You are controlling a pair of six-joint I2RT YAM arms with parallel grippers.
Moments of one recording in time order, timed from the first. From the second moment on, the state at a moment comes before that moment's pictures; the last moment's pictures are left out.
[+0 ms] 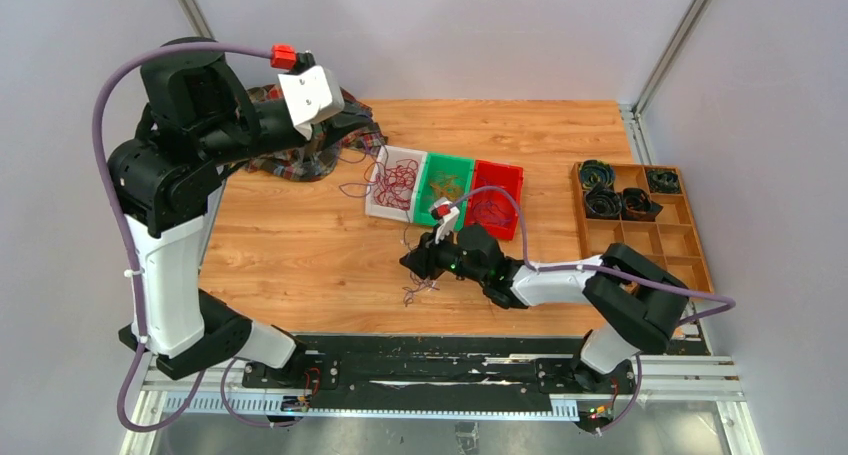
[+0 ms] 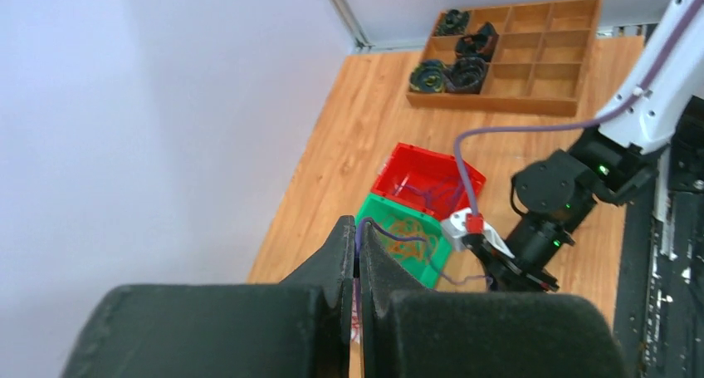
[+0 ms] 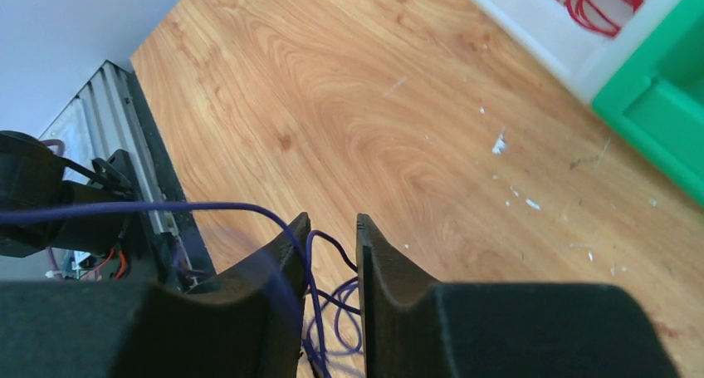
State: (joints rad) left arm -0.50 1.43 2.44 -1.21 0.62 0.57; right arm 0.95 1.55 0.61 0.69 -0.13 0.43
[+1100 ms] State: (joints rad) left arm -0.50 1.35 2.35 -0.38 0.23 0.50; right arm 1.01 1.66 0.57 0.76 -0.09 0.51
